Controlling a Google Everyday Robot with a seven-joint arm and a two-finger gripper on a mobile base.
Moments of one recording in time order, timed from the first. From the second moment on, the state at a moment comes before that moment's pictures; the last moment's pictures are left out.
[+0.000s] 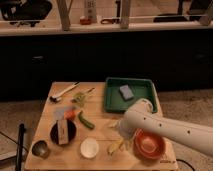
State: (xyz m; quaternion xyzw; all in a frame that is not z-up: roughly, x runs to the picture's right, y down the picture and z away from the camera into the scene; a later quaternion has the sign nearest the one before) arm 0.074 0.257 0.747 -0.27 -0.24 -0.30 0.89
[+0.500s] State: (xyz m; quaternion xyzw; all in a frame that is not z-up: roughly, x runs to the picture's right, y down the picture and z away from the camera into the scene) arm 0.074 0.255 0.749 -0.27 -0.24 -0.29 0.88
